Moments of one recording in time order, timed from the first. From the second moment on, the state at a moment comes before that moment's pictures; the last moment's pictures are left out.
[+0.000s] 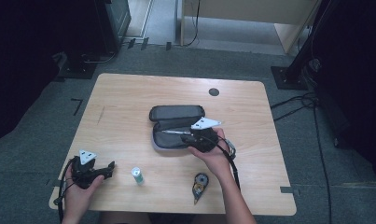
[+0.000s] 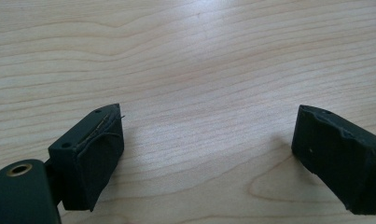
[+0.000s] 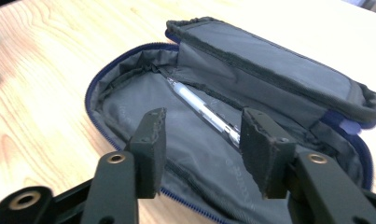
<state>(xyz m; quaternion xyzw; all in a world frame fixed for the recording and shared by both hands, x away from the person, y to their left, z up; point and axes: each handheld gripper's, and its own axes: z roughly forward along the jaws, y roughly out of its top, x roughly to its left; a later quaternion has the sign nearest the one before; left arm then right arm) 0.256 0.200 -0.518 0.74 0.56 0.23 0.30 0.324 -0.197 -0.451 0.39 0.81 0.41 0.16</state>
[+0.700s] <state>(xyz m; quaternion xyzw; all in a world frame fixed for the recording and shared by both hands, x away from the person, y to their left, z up) 0.256 0.200 -0.518 0.74 0.56 0.23 0.30 0.255 -0.218 -0.466 0.47 0.77 0.39 0.16</state>
